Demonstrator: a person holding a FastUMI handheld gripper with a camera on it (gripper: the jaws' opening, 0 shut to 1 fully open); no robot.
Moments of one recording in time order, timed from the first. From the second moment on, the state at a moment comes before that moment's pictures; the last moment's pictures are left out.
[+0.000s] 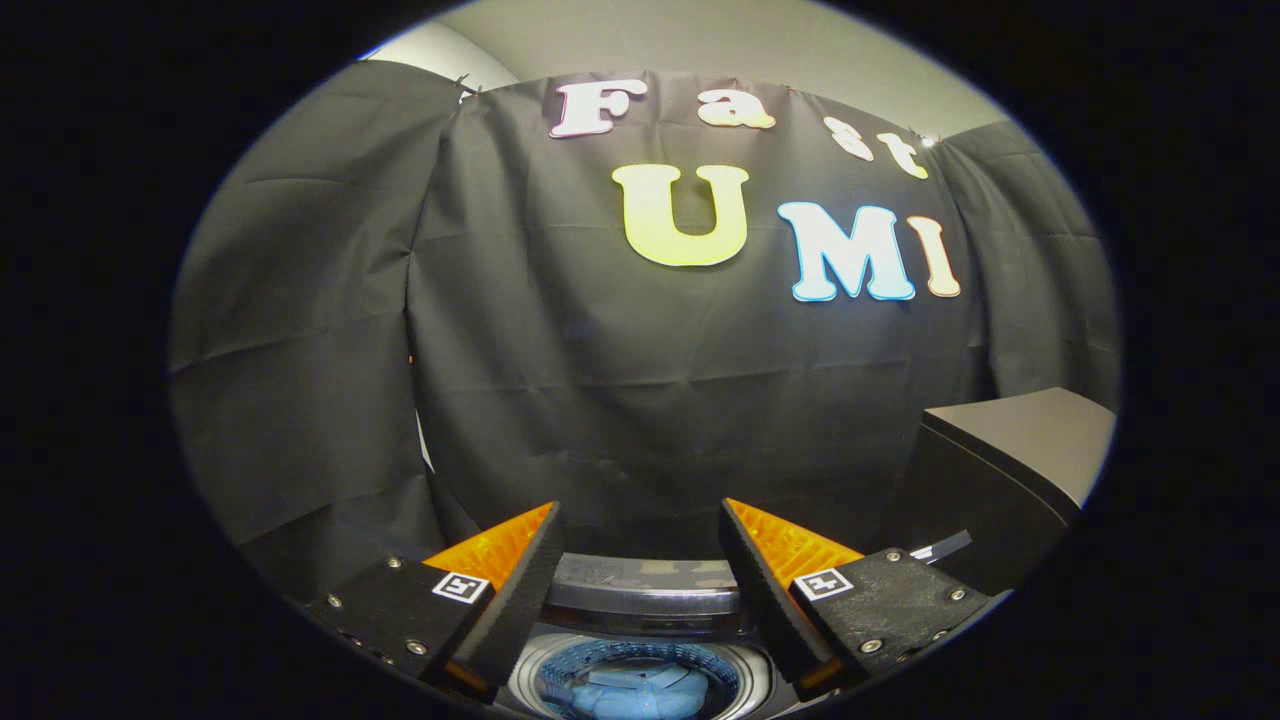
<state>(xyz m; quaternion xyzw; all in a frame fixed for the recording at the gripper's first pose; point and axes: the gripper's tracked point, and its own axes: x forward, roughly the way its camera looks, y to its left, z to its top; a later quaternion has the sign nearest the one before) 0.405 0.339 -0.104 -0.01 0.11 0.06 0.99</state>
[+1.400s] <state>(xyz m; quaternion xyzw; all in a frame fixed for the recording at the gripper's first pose) 0.273 0.249 -0.039 -0.01 0.09 0.08 0.99</state>
